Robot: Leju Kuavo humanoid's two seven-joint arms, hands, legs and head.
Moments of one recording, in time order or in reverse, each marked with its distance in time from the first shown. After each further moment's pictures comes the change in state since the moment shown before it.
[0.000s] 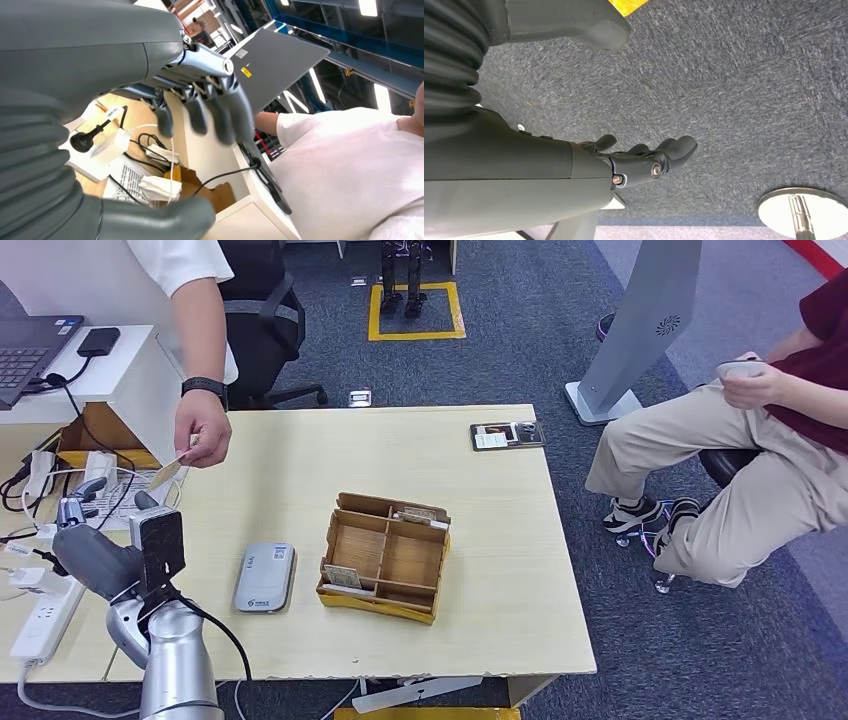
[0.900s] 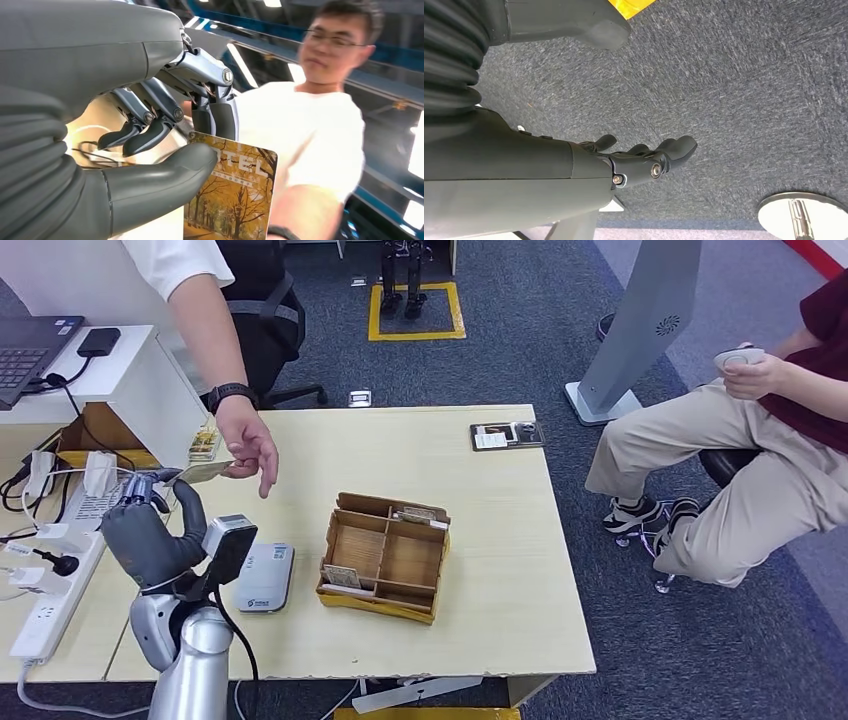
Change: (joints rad) left arm 0.104 0.042 -0.275 -0.108 -0.223 0.000 0.114; right arm 0.006 -0.001 0.000 0.015 -0.001 0.000 -0.010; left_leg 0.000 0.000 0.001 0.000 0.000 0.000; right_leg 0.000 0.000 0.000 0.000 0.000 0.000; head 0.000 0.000
